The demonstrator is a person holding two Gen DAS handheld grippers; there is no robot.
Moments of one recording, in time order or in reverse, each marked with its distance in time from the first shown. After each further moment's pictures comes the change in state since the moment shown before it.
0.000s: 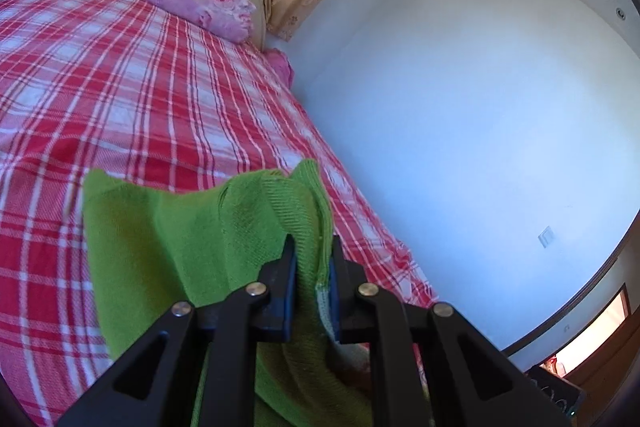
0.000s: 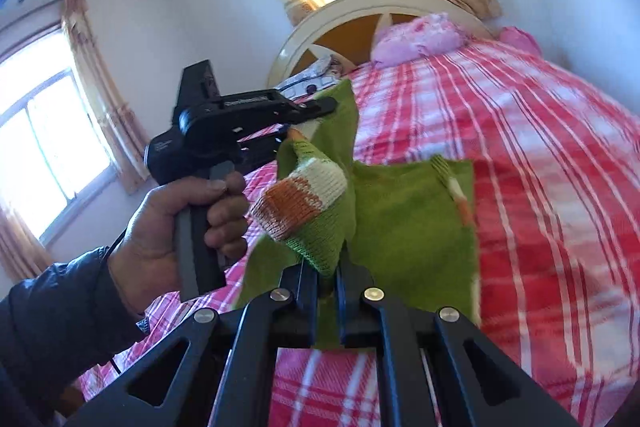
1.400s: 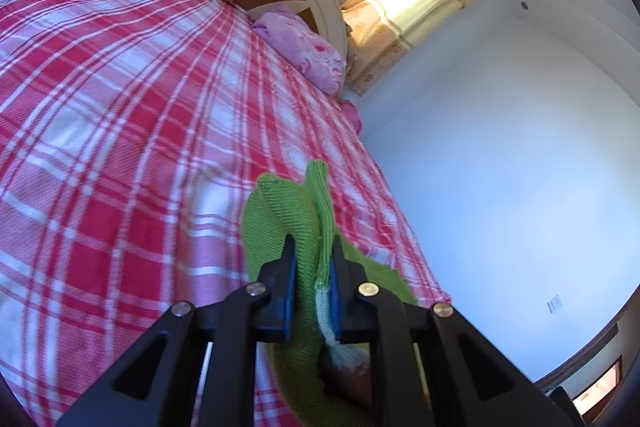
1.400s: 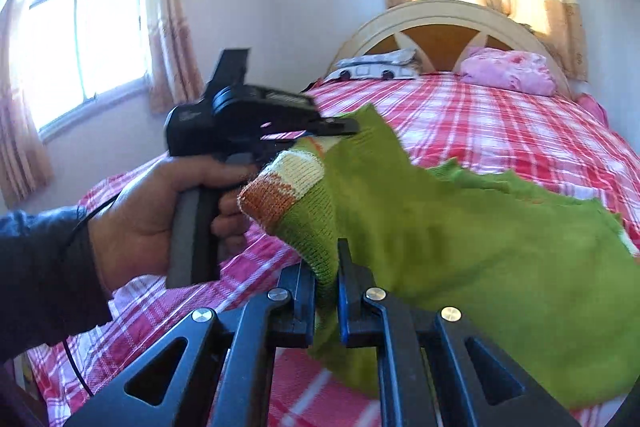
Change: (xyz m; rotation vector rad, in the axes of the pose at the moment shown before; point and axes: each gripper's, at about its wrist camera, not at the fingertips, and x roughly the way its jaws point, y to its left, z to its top) left arm -0.150 0.178 0.006 -0.198 -0.178 0.098; right arm 0.134 0.175 -0.043 -0.365 0.022 0.030
